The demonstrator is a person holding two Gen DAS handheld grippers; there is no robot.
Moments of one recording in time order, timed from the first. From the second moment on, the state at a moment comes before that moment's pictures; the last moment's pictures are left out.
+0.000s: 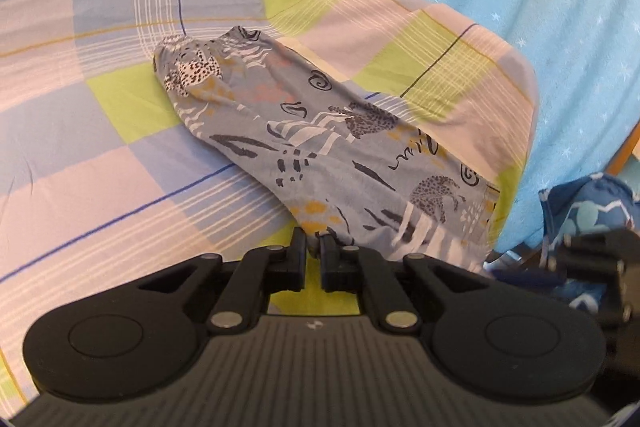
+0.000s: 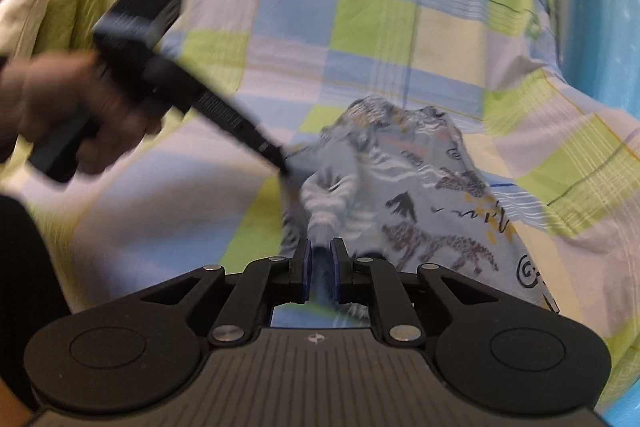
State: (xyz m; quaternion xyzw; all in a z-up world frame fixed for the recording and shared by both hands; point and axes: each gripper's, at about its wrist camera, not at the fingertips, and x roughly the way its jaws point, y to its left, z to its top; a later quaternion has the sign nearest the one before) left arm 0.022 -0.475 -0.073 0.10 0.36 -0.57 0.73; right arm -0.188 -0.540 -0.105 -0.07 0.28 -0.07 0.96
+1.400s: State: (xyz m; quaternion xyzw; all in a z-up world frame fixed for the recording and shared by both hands) left arm 0.020 -0.472 -0.078 0.06 0.36 -0.59 0.72; right arm -0.196 -0.635 -0.123 0.26 0.27 -0.13 0.92
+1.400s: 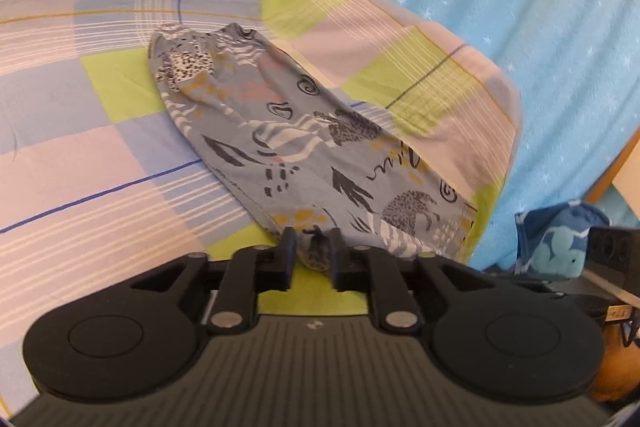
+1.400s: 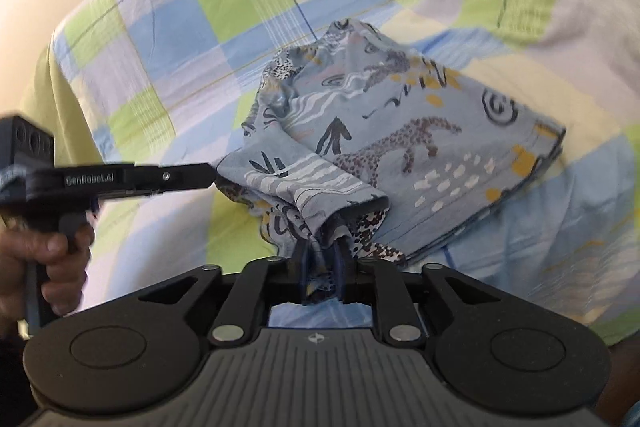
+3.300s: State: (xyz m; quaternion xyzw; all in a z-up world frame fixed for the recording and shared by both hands) left arm 0.054 -0.345 -0.075 0.08 0.33 -0.52 0.78; right arm -0.182 -0.460 -0.086 -0.07 0.25 -0.04 0.96
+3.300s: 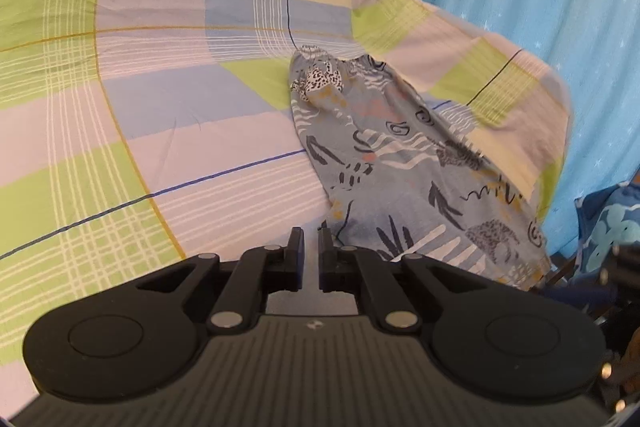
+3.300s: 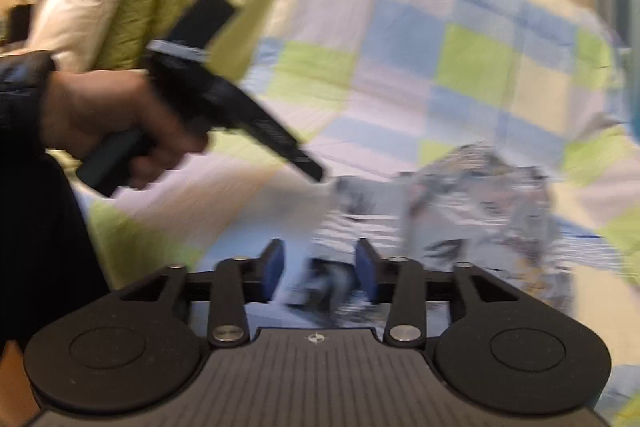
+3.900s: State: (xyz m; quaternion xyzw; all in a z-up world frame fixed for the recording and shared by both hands) left arm -0.001 -0.351 -0.073 0.21 0.26 -0.56 0.76; right arm -0.160 -0.491 -0.117 -0.07 0.32 -0.04 0.94
